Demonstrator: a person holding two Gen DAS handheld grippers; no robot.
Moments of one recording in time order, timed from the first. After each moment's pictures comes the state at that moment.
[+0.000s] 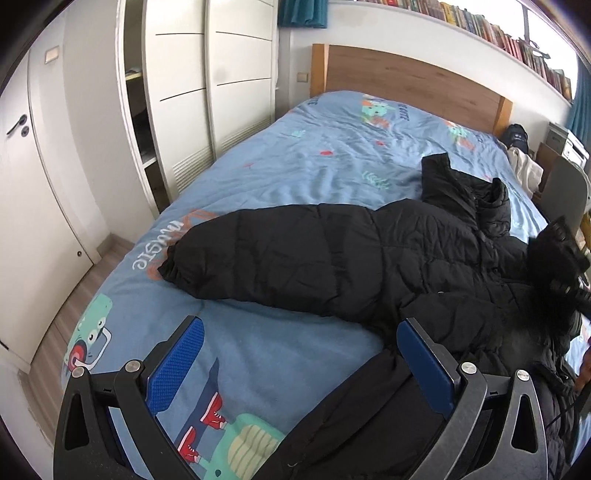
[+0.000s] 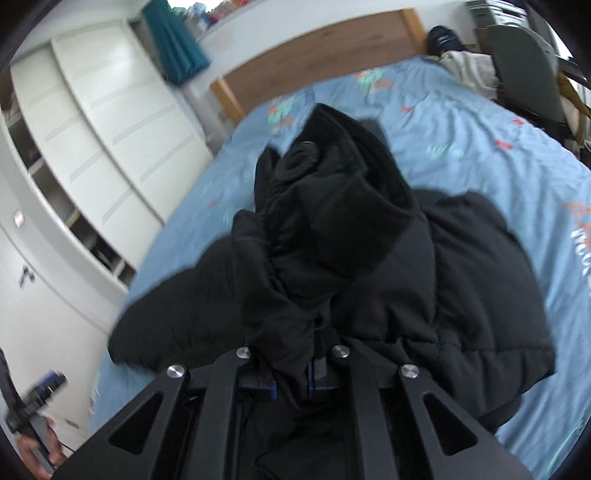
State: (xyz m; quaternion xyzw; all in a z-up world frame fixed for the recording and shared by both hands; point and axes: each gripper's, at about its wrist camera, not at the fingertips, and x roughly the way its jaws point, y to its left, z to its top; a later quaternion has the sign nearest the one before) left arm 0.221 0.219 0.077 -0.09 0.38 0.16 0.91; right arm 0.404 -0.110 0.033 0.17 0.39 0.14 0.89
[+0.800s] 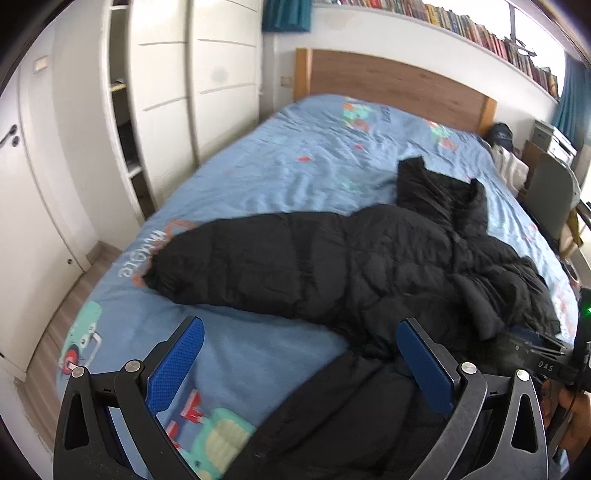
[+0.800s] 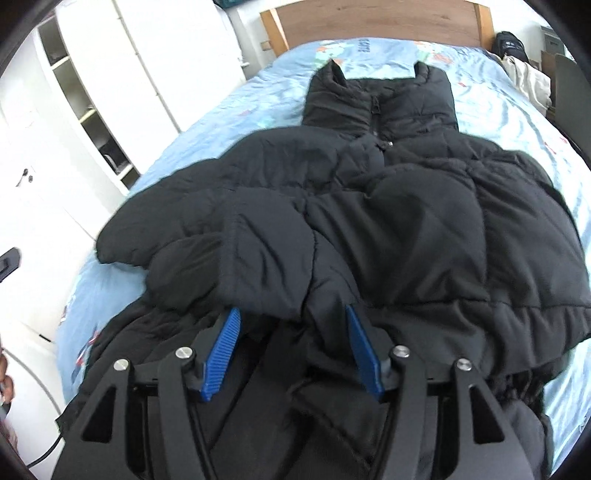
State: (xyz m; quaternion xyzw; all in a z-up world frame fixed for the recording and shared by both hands) left arm 0.228 0.178 0.100 -0.08 0.39 0.12 0.91; right arm 0.357 -0.038 0.002 0.05 0.46 0.20 0.86
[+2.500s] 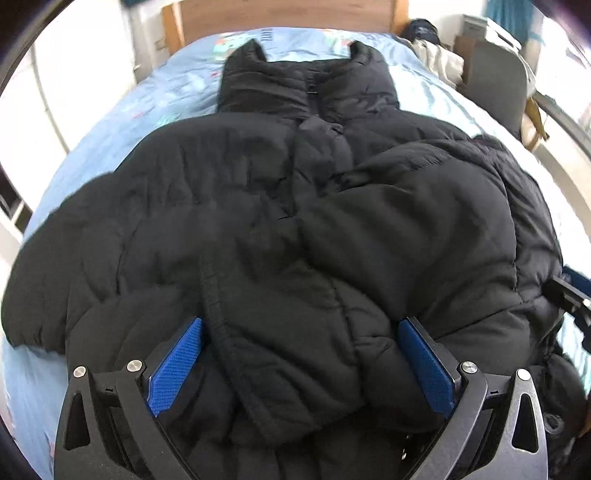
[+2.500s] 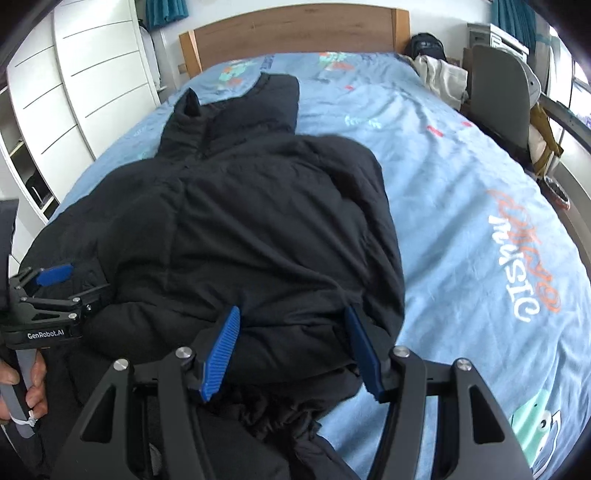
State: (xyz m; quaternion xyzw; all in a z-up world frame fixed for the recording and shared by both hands) left arm 0.401 -0.043 -0.034 0.00 0.49 0.00 0.87; right arm 0.368 -0.208 -0.016 0.03 0.45 0.04 0.89
